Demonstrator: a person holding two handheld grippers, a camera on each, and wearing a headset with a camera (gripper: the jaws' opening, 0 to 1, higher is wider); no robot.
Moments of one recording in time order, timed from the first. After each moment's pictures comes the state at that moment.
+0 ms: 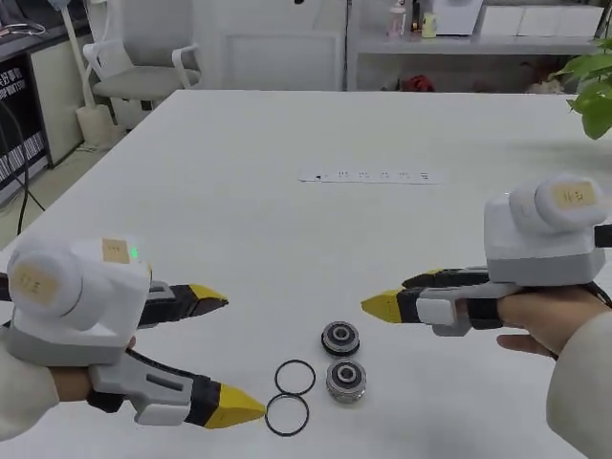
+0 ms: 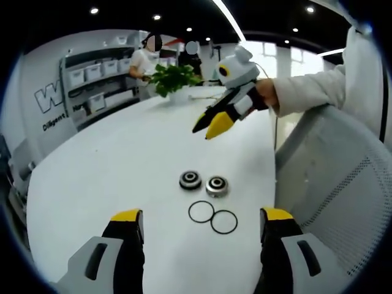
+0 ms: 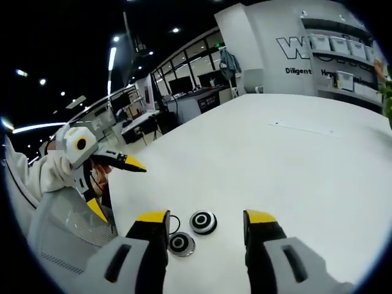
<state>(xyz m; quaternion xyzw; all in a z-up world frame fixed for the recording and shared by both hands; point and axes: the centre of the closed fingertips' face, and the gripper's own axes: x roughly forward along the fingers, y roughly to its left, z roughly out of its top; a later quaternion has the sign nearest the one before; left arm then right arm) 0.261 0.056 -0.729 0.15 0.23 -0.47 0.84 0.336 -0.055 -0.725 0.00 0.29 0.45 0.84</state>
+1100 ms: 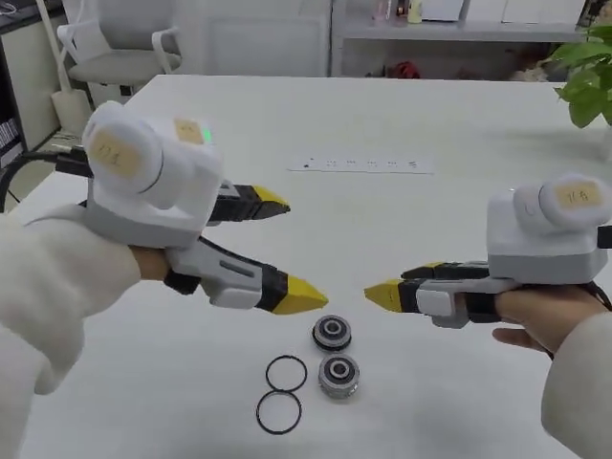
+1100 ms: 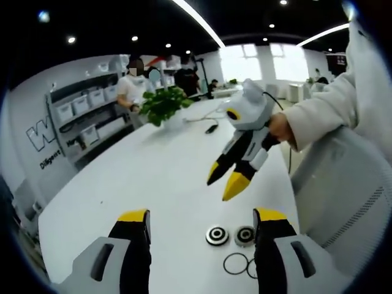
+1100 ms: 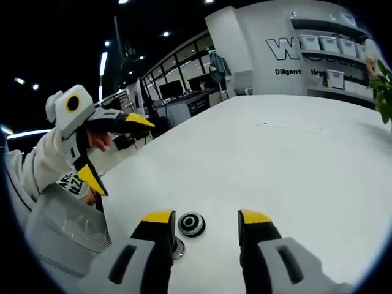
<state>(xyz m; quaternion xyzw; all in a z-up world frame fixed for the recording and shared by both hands) 0.331 0.003 -0.669 0.20 0.14 -0.49 0.84 0.351 -0.068 -0.730 0.02 0.28 0.42 0.86</state>
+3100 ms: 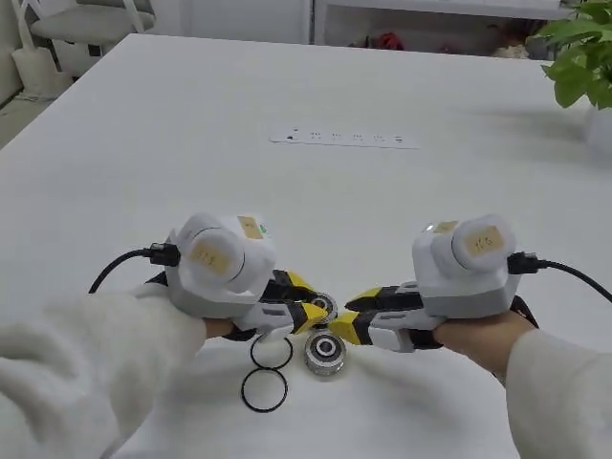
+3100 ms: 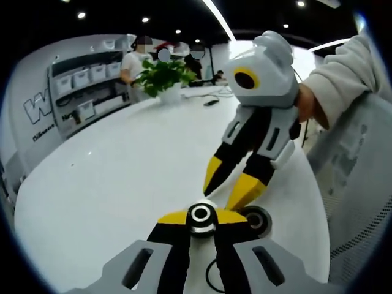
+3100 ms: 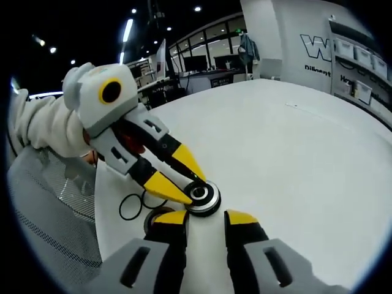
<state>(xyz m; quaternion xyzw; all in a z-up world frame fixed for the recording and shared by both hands) 0.336 -0.025 -0.789 0.17 0.21 -0.49 0.83 0.333 -0.035 -0.801 -0.09 0.31 0.49 0.81</state>
